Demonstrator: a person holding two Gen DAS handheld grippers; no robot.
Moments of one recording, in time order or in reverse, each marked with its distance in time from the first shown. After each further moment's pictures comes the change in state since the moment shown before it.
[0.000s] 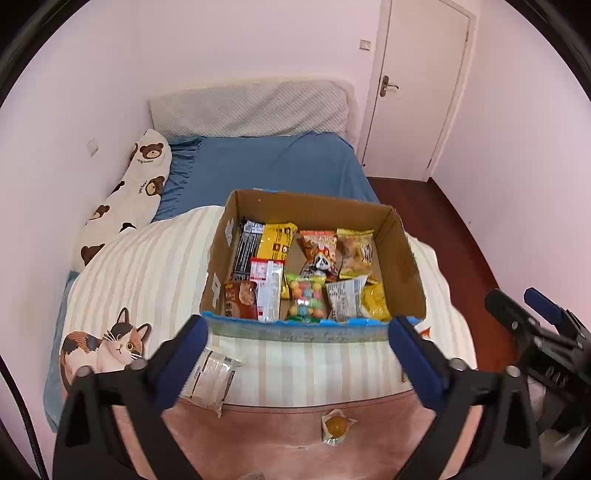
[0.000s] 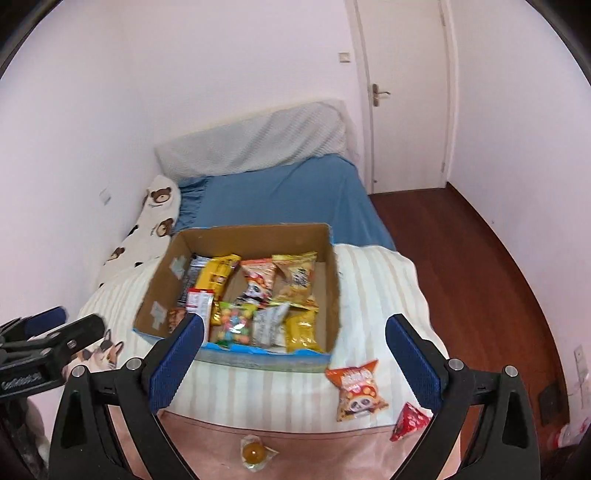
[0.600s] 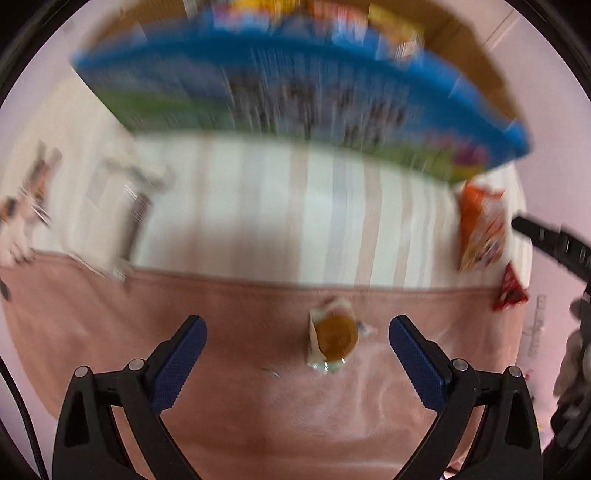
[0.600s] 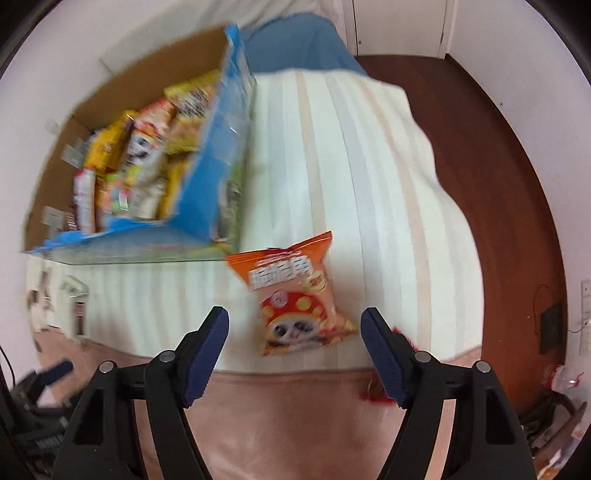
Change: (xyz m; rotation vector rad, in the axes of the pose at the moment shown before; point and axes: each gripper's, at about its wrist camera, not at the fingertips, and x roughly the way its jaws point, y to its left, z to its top) left arm 0.189 -0.029 -0.142 -0.127 0.602 -0.008; right arm 0.195 -0.109 -0.090 0.063 0.549 -0.019
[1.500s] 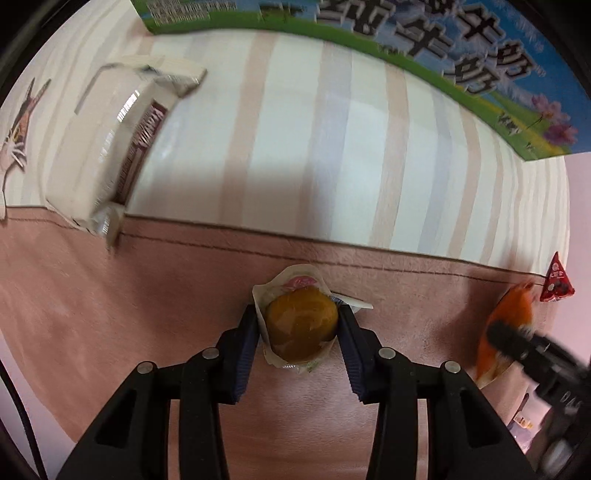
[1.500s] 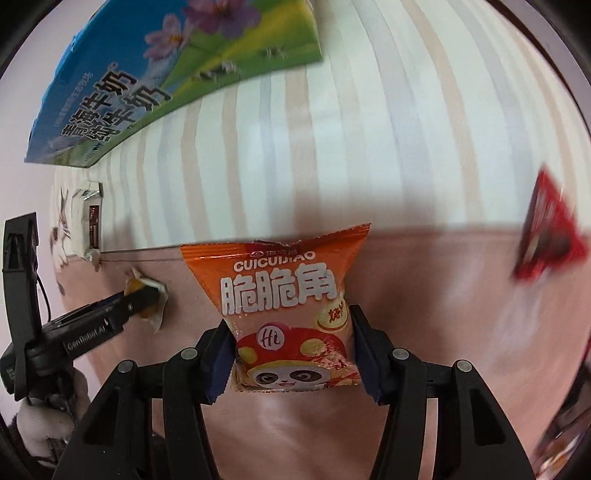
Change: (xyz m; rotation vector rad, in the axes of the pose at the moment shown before) left arm 0.039 0.041 -0.023 -0.053 0.102 0.024; right arm 0.077 0.040 -0.098 0.047 0.275 0.217
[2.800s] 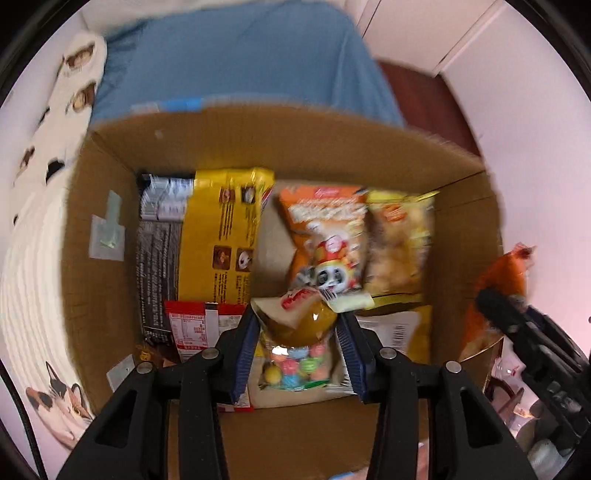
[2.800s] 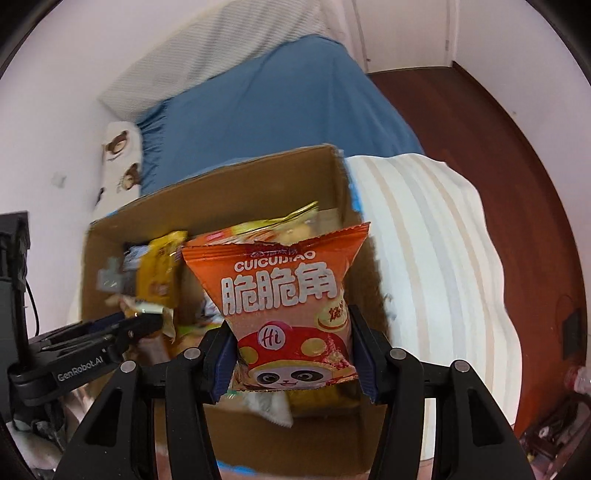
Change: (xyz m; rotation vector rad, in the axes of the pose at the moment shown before) left arm -0.120 -0.055 0.273 0.185 -0.072 -0.070; right arm -0.142 0.092 0.228 0.038 -0.349 -0.128
